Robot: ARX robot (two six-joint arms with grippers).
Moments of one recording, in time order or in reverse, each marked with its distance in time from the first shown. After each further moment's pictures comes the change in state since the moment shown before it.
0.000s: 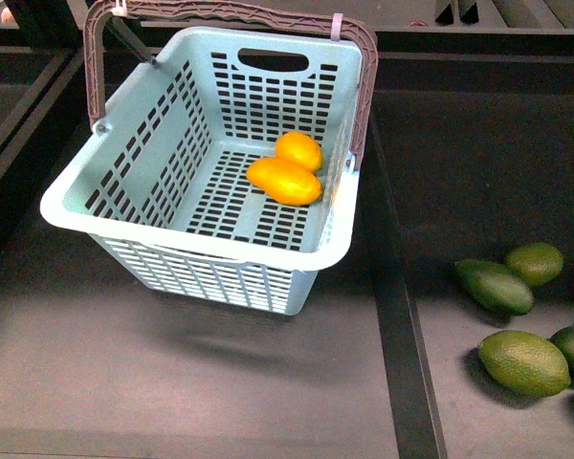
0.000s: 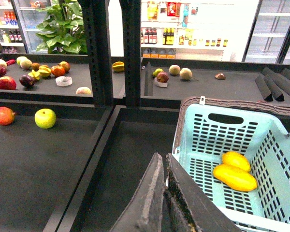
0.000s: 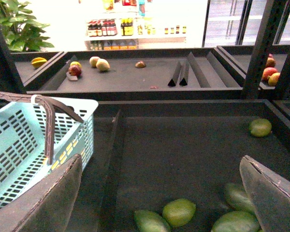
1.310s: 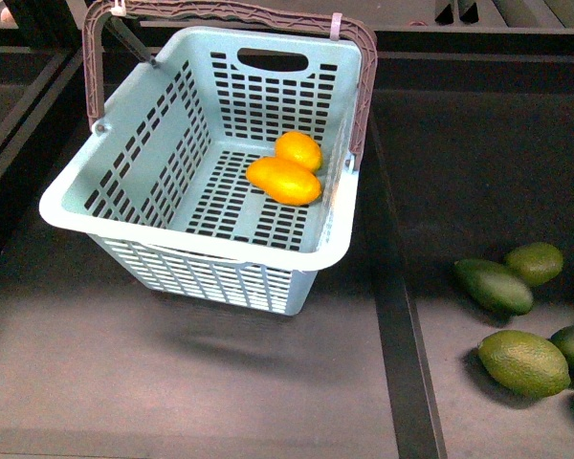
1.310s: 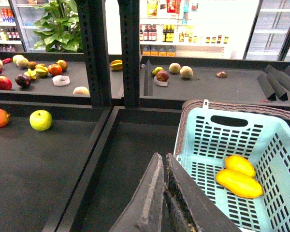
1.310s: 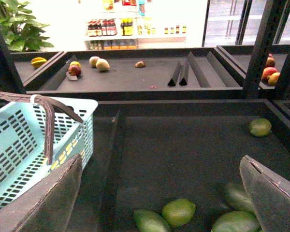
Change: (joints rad) left arm 0.000 0.516 0.000 0.512 0.000 0.000; right arm 0.000 0.000 0.000 0.000 0.000 0.000
